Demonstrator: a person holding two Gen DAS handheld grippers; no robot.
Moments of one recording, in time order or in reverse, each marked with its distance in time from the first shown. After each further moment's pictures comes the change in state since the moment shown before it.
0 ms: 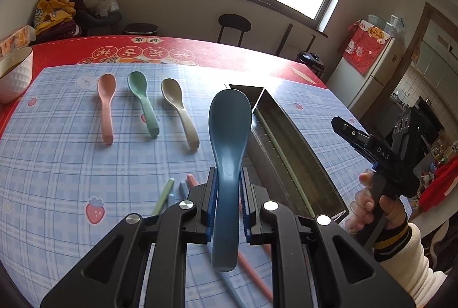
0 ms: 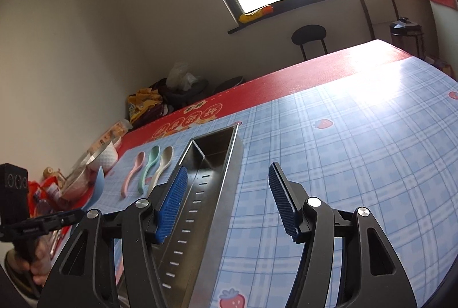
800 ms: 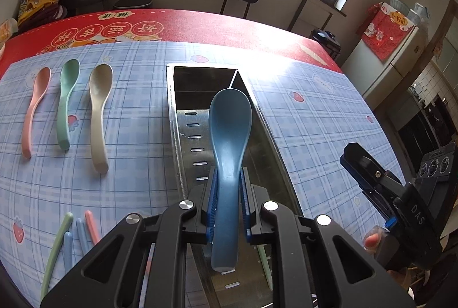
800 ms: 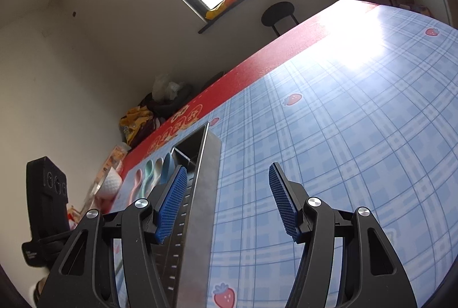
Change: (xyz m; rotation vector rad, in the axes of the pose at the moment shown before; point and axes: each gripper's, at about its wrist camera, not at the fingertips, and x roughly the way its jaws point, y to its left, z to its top) left arm 0.124 -0.076 0.039 -0.042 0.148 0.082; right arm -0.001 -0.052 -0.009 0.254 0.017 -0.001
